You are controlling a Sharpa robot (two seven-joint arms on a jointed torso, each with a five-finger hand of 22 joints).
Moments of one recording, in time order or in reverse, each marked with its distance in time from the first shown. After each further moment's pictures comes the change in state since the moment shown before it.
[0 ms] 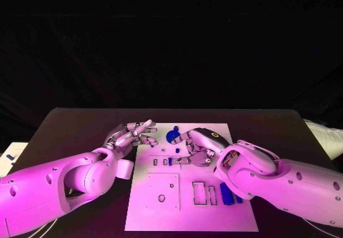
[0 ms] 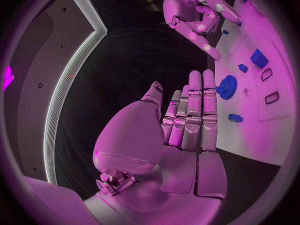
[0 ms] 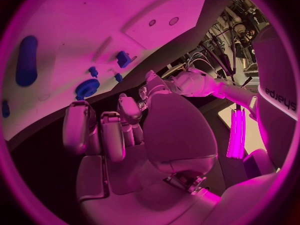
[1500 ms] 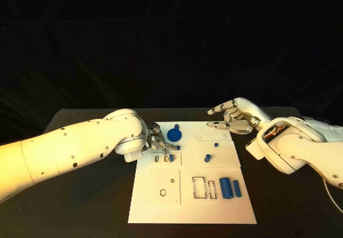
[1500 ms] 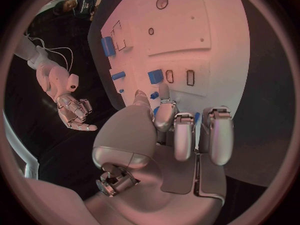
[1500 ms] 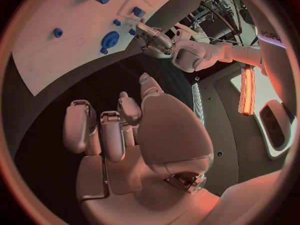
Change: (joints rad) left arm 0.192 0.296 -0.006 -0.213 -1.013 0.458 -1.121; left_hand -0.192 0.039 -0.252 0.136 0.006 -0.006 -0.148 0.526 0.419 0.236 -0.151 1.176 1.113 0.117 -0.130 1.307 1.040 -0.148 0.335 -0.129 1.074 1.101; right arm 0.101 -0.193 0.009 -0.027 0.427 -0.049 0.127; right_hand 0.069 0.056 -0.014 -0.007 0.065 0.039 -0.017 0.012 0.013 0.000 -0.007 0.014 -0.002 0.000 0.000 -0.011 0.000 0.000 -0.007 -0.007 -0.005 -0.007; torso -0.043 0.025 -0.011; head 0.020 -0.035
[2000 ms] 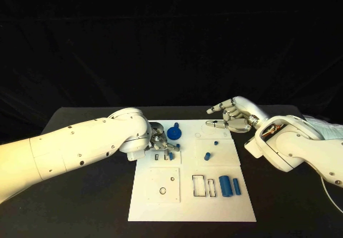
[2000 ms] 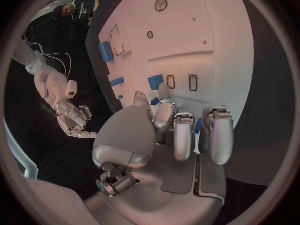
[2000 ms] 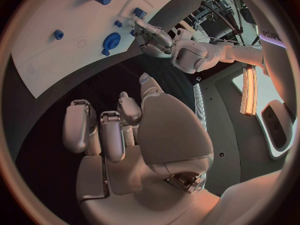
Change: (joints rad) left arm -0.002 0.034 -0.006 -0.025 -0.016 0.045 -0.010; left_hand 0.007 0.007 -0.003 -0.003 0.000 -0.007 0.000 0.015 0.020 0.004 -0.004 0.006 0.006 0.000 0.000 0.000 0.000 0.000 0.000 0.000 0.004 0.000; right arm 0.000 0.013 -0.001 -0.011 -0.001 0.006 -0.017; right_hand 0.000 0.000 0.000 0.000 0.001 0.000 0.000 0.000 0.001 0.000 0.000 0.000 -0.002 0.000 0.000 0.000 0.000 0.000 0.000 0.000 -0.004 -0.003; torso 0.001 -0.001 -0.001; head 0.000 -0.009
